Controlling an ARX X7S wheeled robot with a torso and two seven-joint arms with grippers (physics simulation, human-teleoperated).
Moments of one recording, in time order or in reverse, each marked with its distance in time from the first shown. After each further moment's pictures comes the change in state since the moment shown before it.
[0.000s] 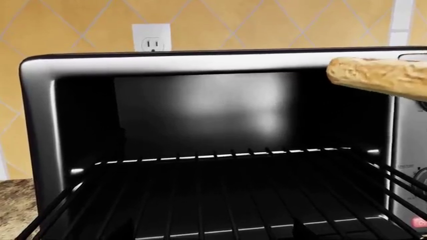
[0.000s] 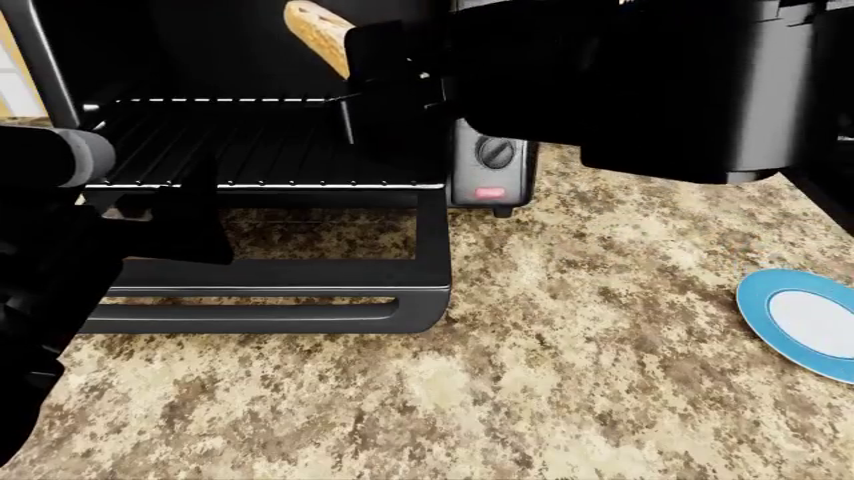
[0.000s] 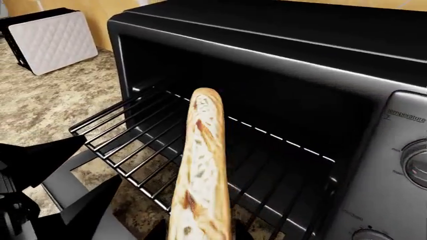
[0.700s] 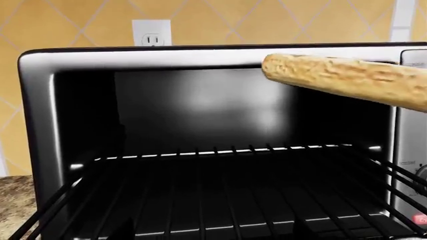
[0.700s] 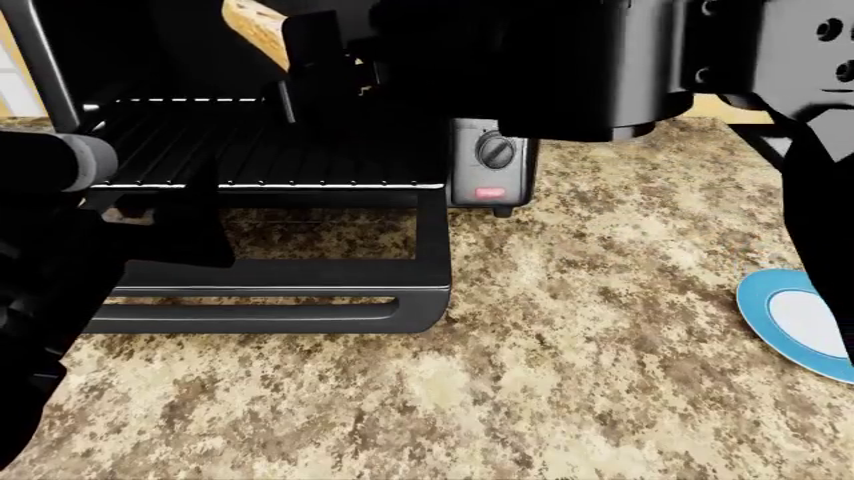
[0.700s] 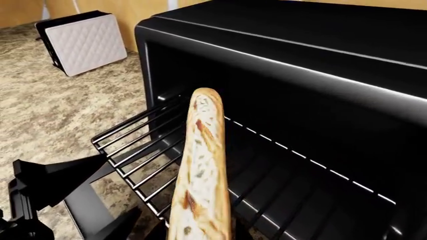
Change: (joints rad) left arm 0.019 -0.008 0.009 -0.005 0.010 0.023 0.009; right arm 0.009 -0.136 -0.045 0.190 -0.218 -0.004 -0.284
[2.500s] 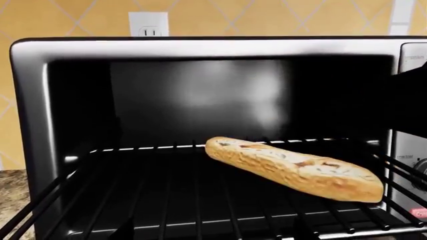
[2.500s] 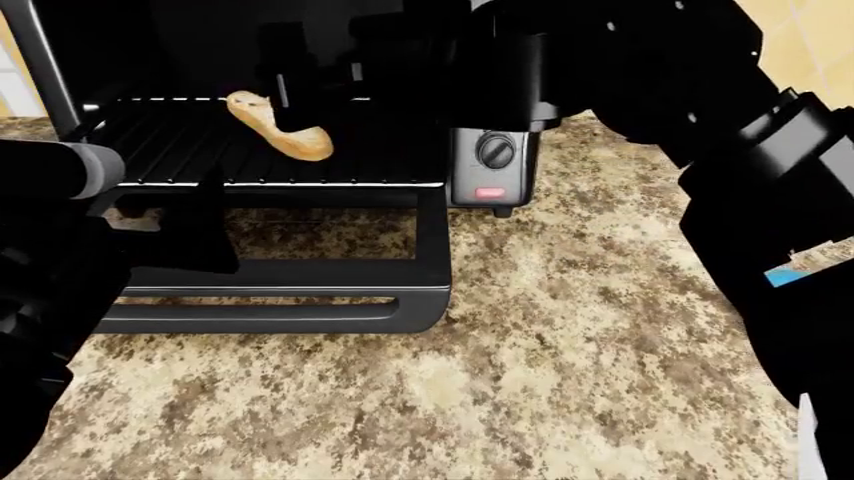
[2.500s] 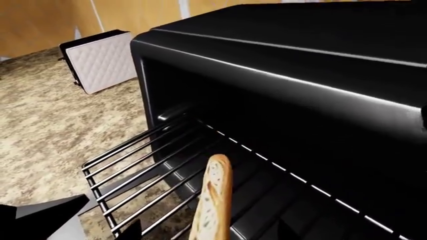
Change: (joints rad) left arm 0.027 -0.015 0.025 -0.007 0.001 0.043 0.004; right arm -0.046 -0.136 -0.099 0.306 -0.325 -0.159 -0.457
